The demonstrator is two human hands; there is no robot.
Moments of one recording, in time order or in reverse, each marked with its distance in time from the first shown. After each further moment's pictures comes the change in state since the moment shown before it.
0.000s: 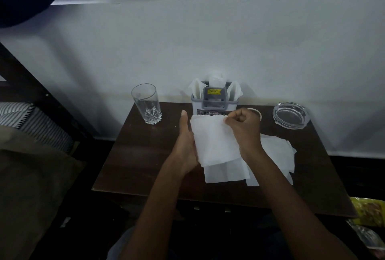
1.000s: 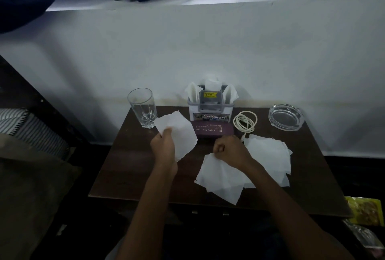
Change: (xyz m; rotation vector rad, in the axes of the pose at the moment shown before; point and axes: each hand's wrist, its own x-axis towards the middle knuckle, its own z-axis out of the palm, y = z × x) left_hand -0.003 0.008 -0.014 0.084 0.578 0.388; right_hand 0.016 0.067 -0.003 -0.701 -0.534 -0.330
